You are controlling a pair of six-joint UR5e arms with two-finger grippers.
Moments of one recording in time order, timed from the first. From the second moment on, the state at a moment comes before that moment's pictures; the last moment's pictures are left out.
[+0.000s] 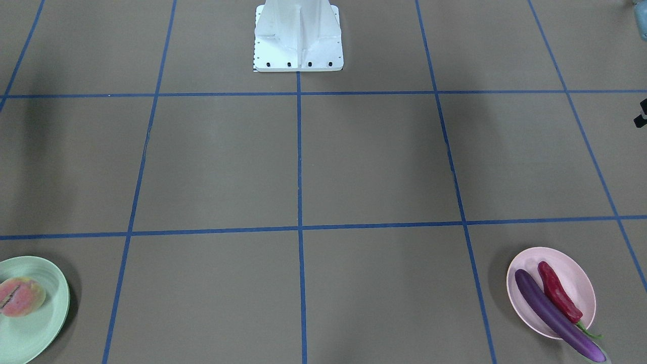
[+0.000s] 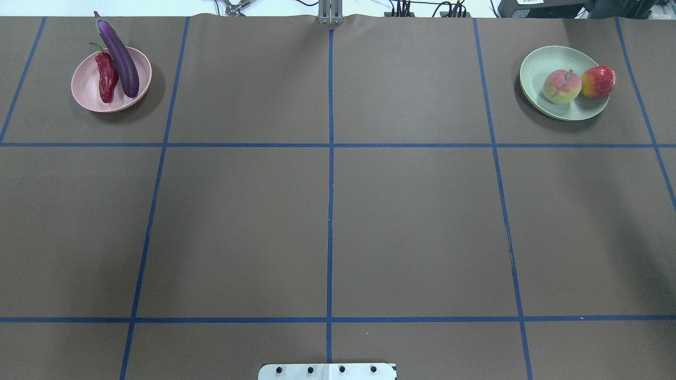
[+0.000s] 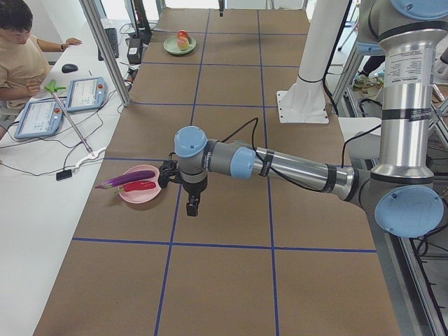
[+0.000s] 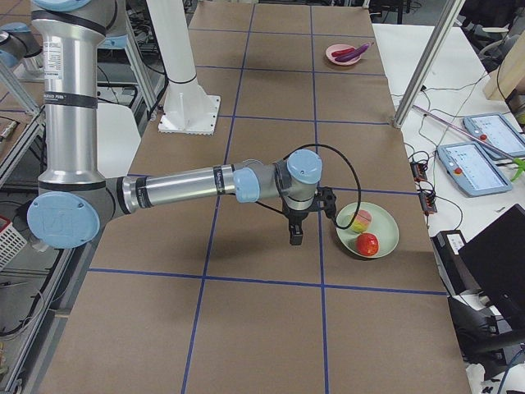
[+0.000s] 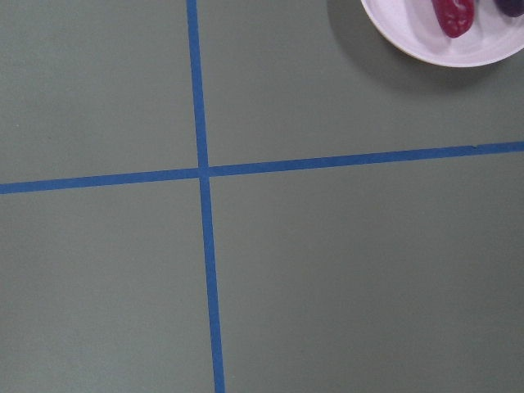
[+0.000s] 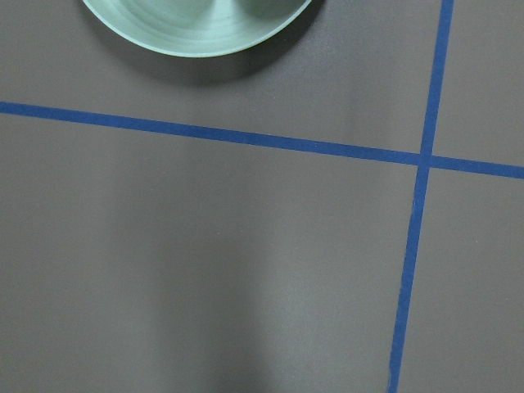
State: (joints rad) left arm -1.46 -1.52 -1.85 -1.54 -2.34 -0.12; right arm 1.38 -1.62 1.80 -1.57 2.35 0.15
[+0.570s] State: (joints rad) left arm -1.46 -1.51 -1.84 -1.54 -2.34 -0.12; right arm 1.40 -1.63 1.79 -1.57 2.36 0.15
